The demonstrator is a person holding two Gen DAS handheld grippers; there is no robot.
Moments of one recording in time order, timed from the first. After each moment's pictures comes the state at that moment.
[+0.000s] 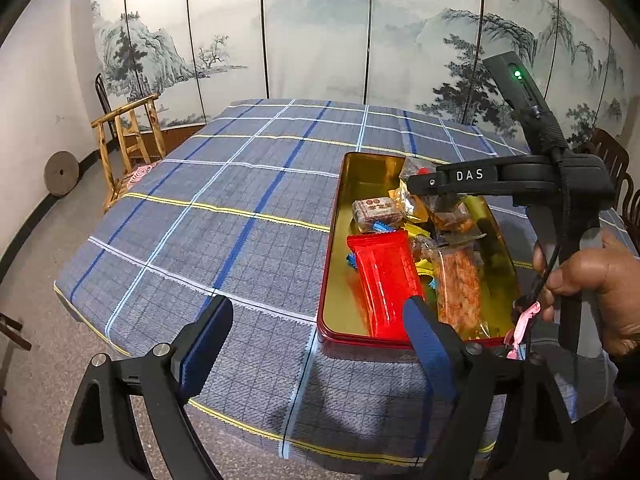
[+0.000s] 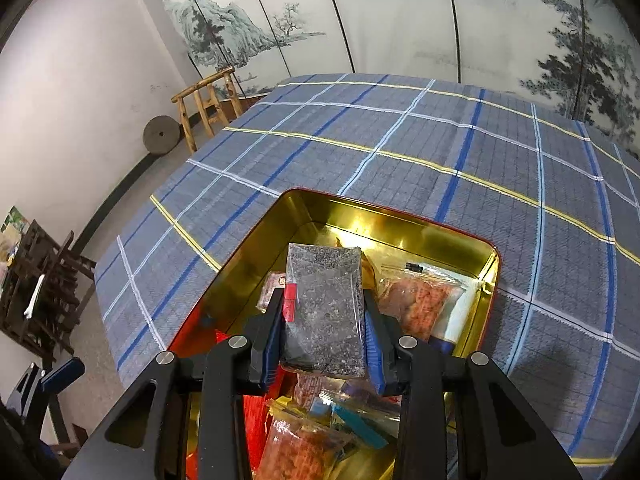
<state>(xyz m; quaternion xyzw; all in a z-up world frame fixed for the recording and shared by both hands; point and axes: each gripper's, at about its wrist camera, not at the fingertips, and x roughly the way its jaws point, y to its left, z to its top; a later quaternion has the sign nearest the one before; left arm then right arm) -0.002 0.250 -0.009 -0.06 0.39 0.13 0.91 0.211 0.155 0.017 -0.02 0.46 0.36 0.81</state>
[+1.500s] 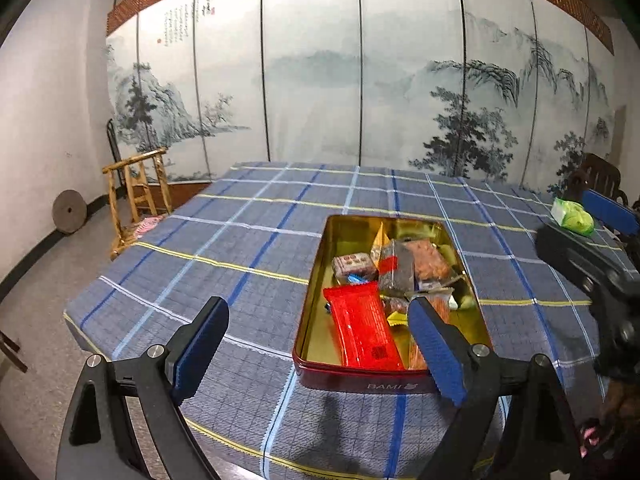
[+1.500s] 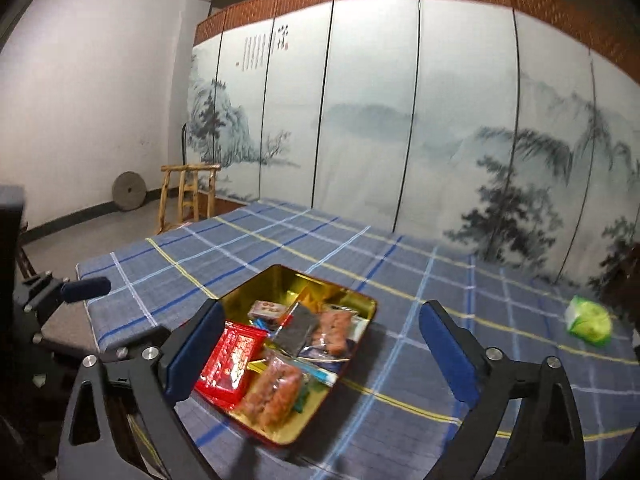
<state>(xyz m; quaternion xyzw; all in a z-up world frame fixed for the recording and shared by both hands) -0.031 0.220 0.021 -0.03 0.28 0.14 0.95 0.022 0.060 0.100 -0.09 0.17 0.28 0.94</state>
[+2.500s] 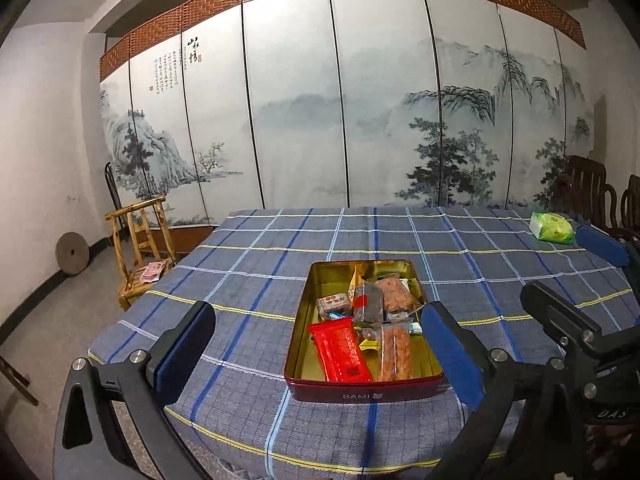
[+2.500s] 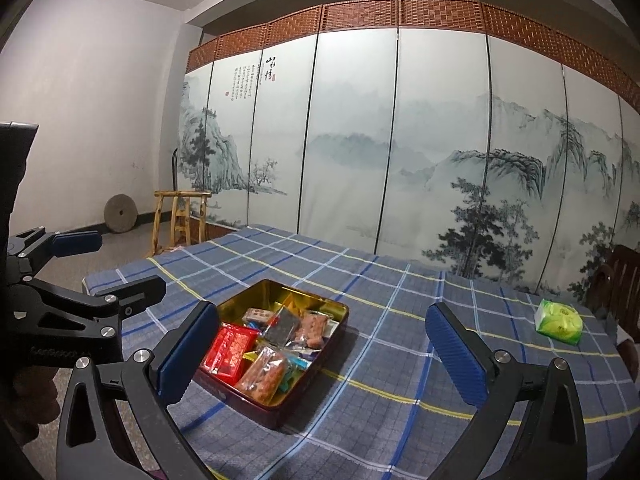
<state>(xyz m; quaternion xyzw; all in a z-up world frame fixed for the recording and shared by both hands) -0.065 0.181 0.073 0.01 0.23 0.12 0.97 -0.026 0.012 0.119 -0.07 0.13 0.26 0.95</state>
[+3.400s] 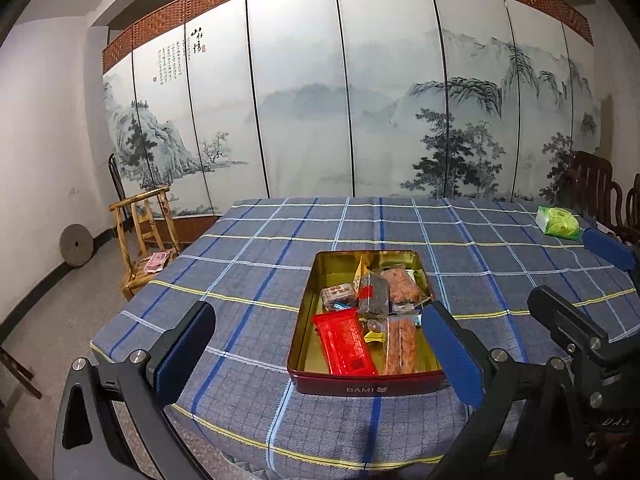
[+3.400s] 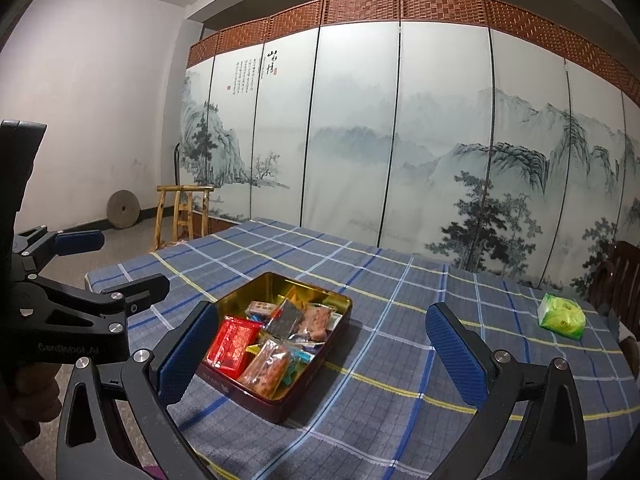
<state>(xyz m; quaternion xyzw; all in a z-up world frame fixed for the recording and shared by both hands) -0.062 0.184 0.069 0.01 0.25 0.14 0.96 -0.031 0.020 0.111 -0.08 0.15 0.26 0.95</state>
